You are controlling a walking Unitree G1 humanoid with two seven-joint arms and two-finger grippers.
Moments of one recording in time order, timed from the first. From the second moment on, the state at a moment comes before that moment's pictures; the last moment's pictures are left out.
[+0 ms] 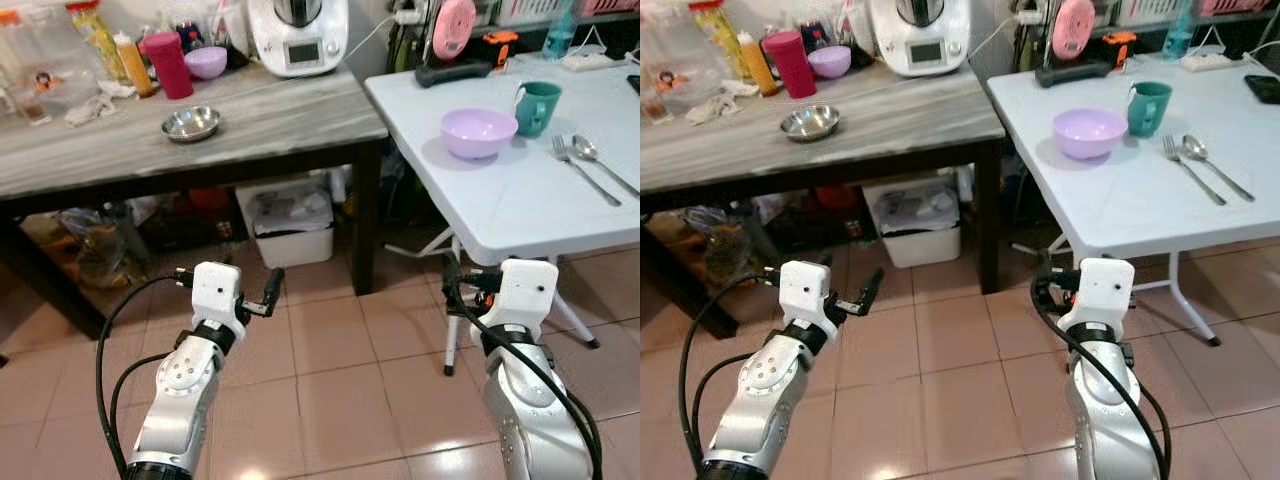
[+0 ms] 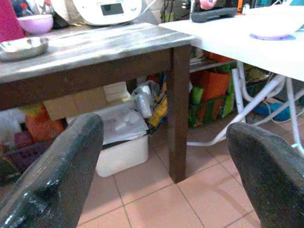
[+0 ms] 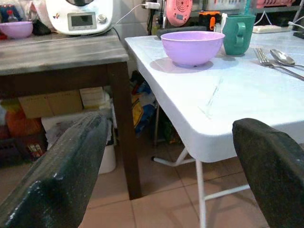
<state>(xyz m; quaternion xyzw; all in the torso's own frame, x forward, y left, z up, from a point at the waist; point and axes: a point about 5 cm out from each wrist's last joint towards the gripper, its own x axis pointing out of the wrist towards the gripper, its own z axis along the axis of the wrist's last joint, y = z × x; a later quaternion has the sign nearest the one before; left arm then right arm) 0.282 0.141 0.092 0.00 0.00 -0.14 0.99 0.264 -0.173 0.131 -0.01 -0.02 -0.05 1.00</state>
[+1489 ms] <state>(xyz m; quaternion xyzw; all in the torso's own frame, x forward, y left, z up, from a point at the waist) 0.281 0.137 0.093 -0.01 0.00 -0.18 0.98 0.266 -0.170 0.132 -0.02 -0.02 -0.03 1.00</state>
